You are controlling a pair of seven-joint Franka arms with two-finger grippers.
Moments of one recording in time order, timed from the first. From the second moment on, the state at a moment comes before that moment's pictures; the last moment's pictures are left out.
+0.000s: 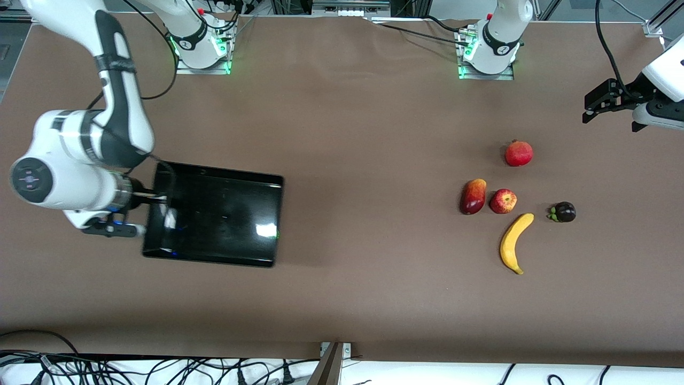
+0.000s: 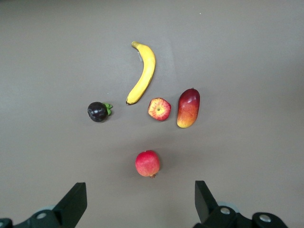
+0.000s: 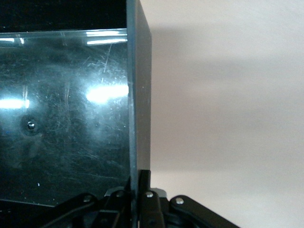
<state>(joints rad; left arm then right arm) 0.21 -0.08 -0.20 -1.69 -0.01 1.60 0.19 0.35 0.46 -0.39 -1.64 0.16 1.83 0.00</state>
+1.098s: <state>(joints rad) 0.21 -0.05 -0.20 -1.66 -0.05 1.64 0.01 0.33 0.35 -0.49 -1.82 0.17 1.85 -0.25</state>
